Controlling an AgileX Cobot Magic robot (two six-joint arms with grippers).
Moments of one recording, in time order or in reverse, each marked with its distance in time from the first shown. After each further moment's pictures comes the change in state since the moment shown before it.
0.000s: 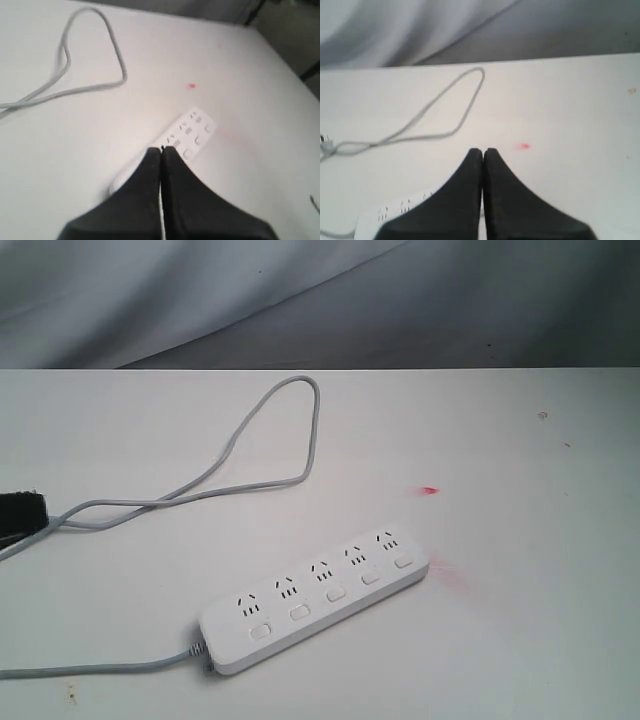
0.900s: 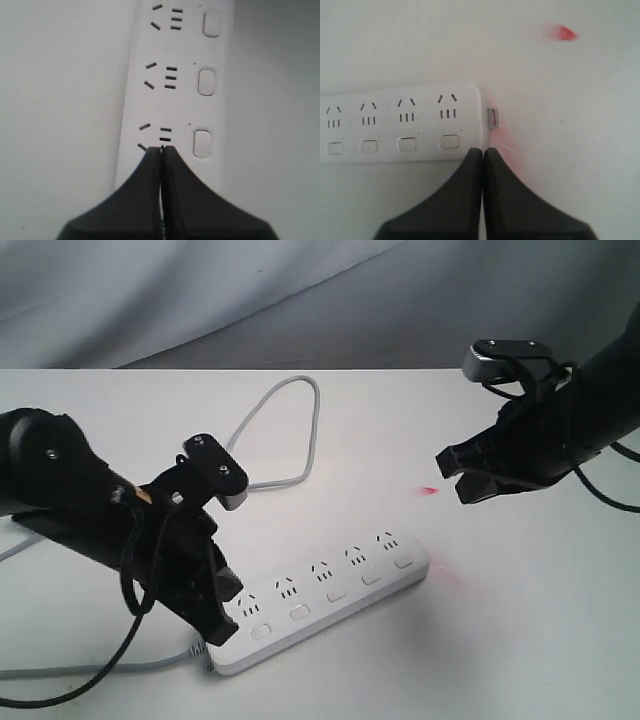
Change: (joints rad) left arm -0.408 0.932 -0.309 0.303 -0.126 0.314; right arm 0.082 0.928 -0.354 0.023 0.163 -0.234
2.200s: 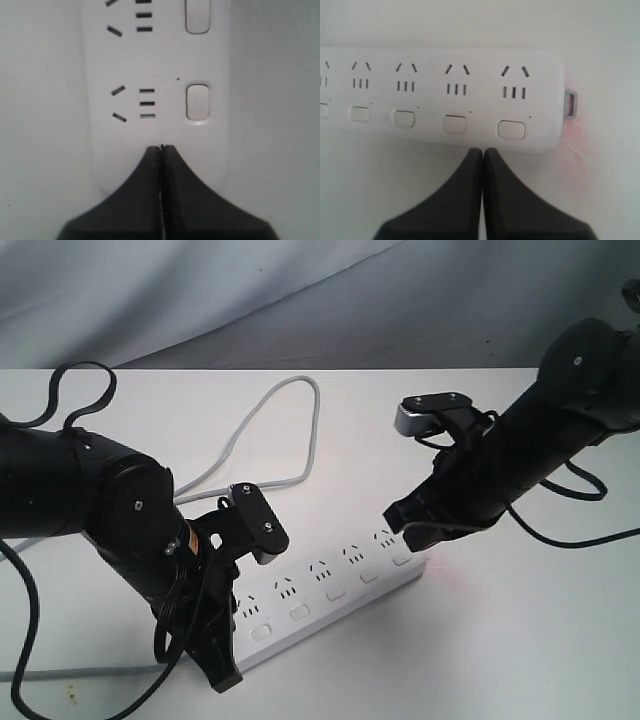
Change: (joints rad) left arm -0.135 0.119 -0.053 0.401 0.088 -0.319; right arm 0.126 0.125 -0.002 0.073 -0.001 -0.112
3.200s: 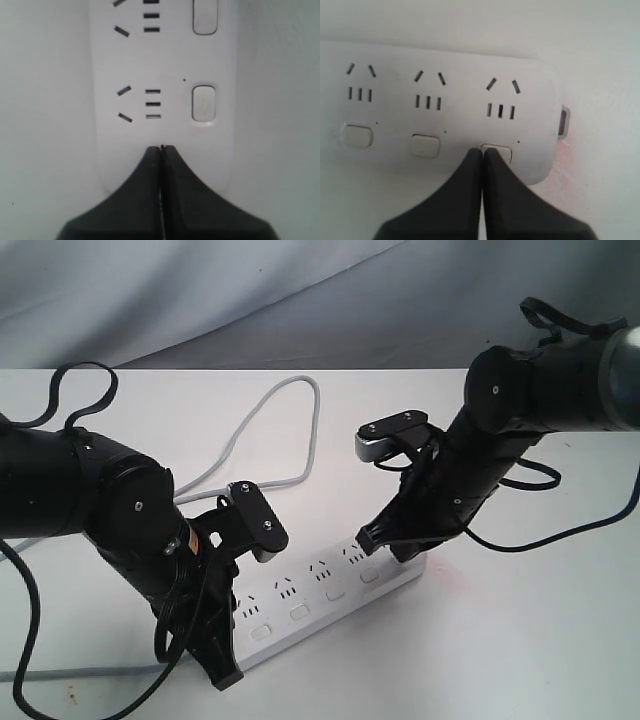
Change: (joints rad) left arm 0.001 0.000 -0.002 0.012 -0.011 -0.021; right arm 0.105 0.117 -0.094 -0.250 -0.023 0.202
